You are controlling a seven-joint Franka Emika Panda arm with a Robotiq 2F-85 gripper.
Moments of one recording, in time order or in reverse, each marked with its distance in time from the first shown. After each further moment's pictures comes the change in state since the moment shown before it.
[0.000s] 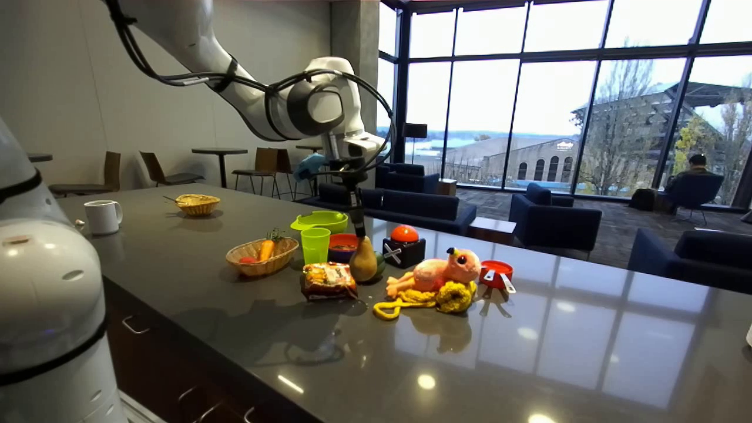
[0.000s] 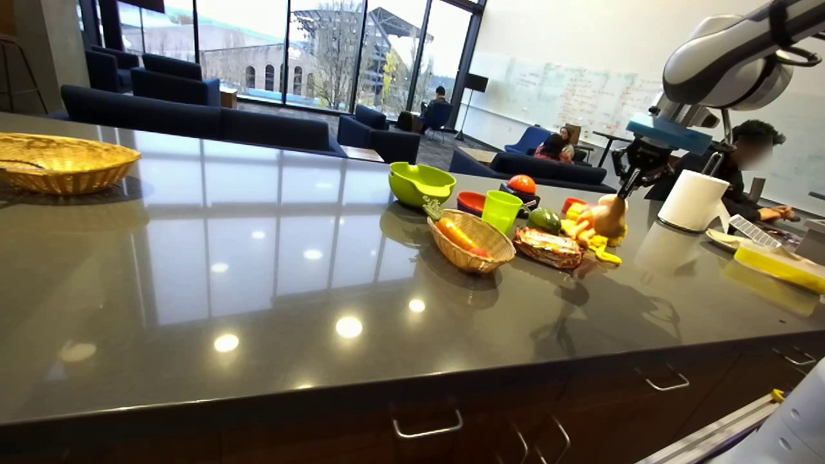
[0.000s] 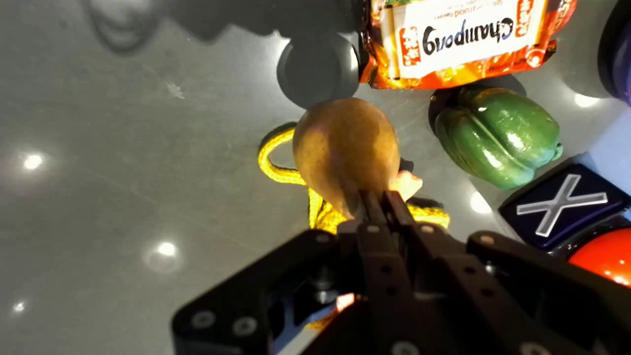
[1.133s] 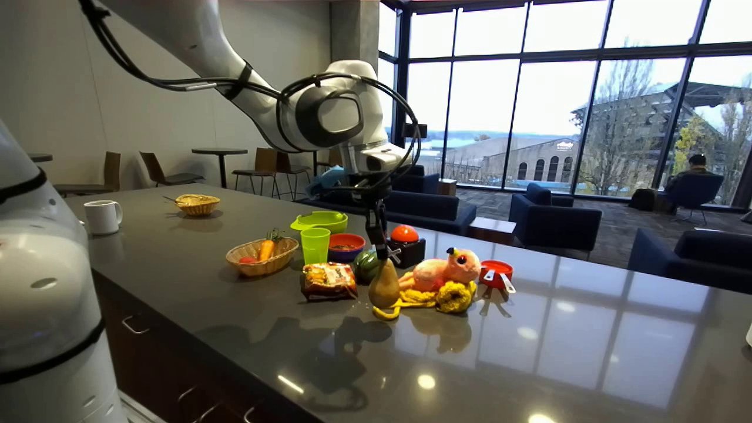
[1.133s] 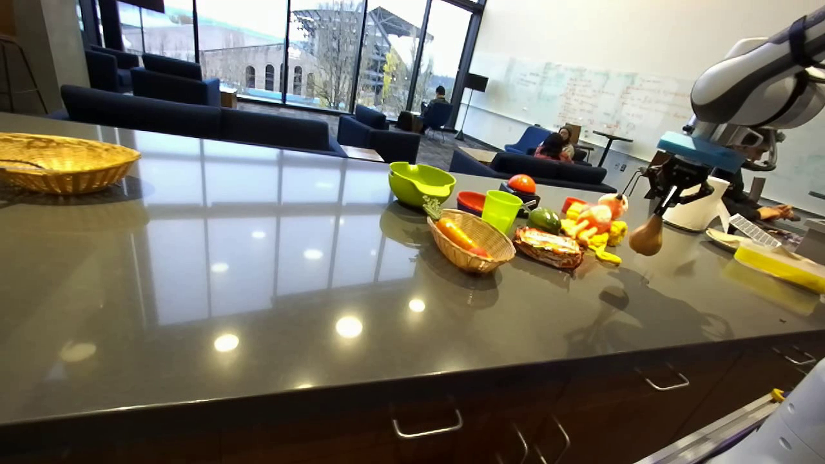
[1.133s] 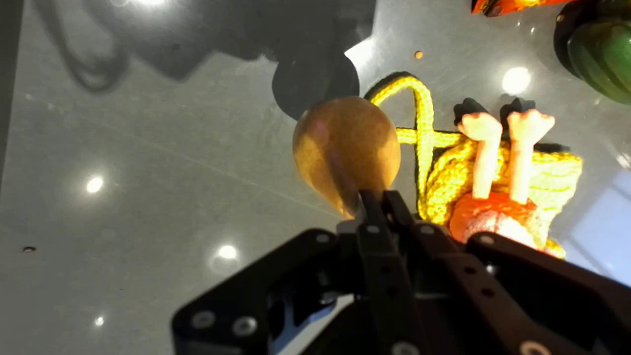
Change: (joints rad) arm -0.152 0.000 -0.030 -0.046 -0.042 0.032 0.011
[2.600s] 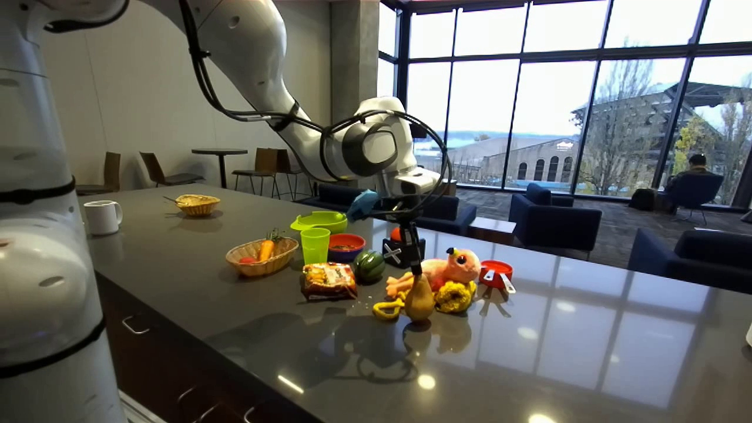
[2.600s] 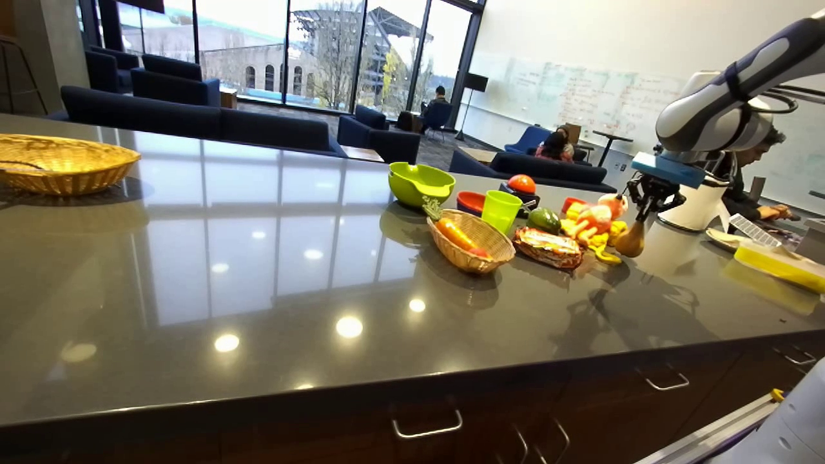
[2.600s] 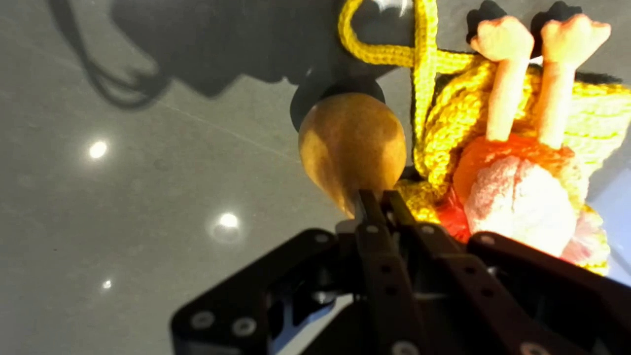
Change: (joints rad) arm 0.036 0.280 -0.058 0.164 -0.078 0.145 0.041
